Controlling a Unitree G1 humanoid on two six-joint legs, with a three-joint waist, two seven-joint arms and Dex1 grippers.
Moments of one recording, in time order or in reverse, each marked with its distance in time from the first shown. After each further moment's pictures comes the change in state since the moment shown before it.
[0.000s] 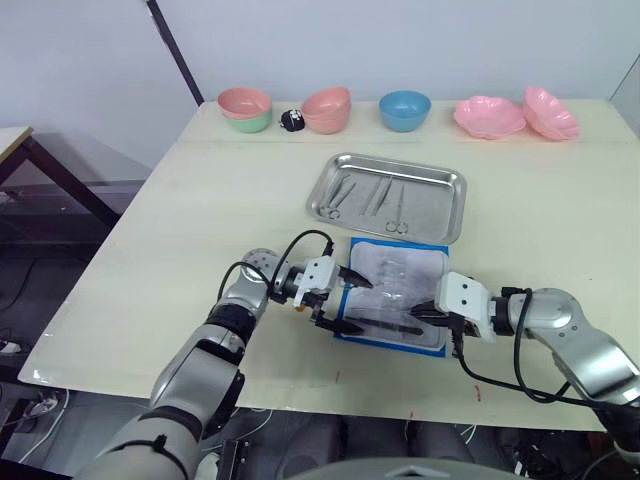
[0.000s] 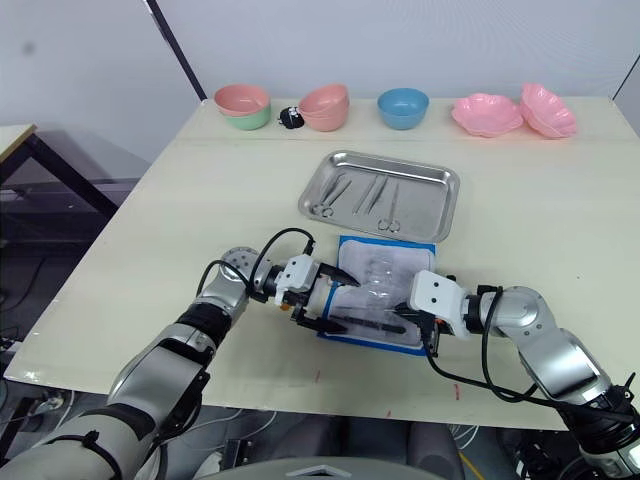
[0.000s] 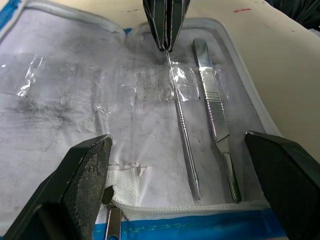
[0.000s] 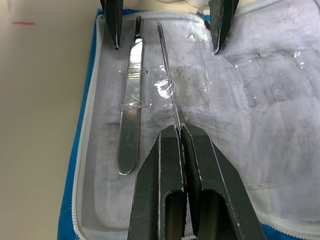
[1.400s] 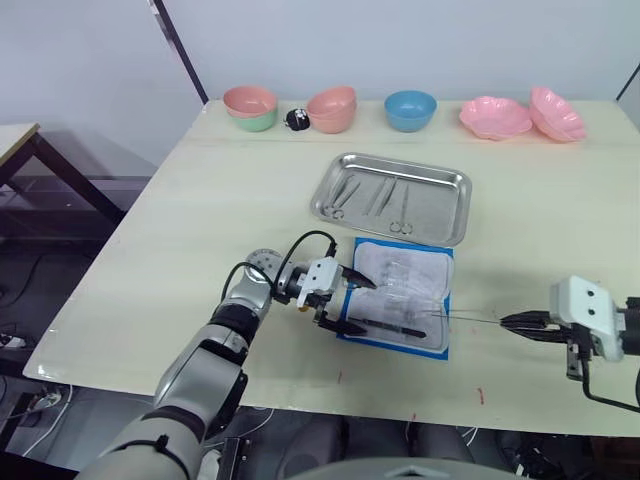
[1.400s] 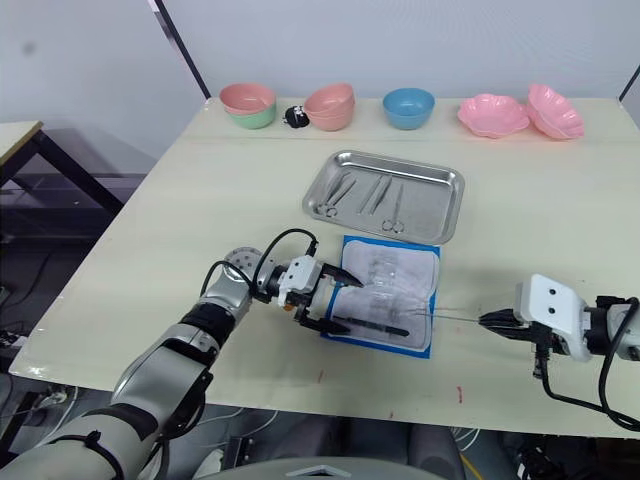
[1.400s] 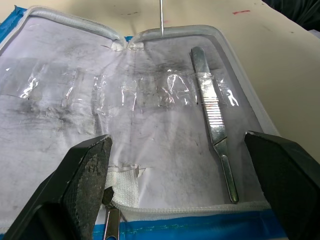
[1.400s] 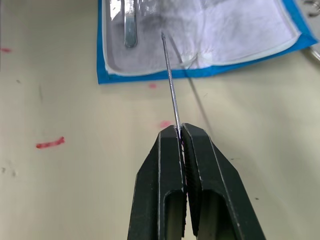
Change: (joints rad) left arm -0.001 -0.013 0.000 0.002 0.004 -0.008 -0.001; right arm 0.385 -0.228 -0.614 -0.004 0.279 -0.117 0.216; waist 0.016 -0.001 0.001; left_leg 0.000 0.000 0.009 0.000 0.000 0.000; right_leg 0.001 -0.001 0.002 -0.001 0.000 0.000
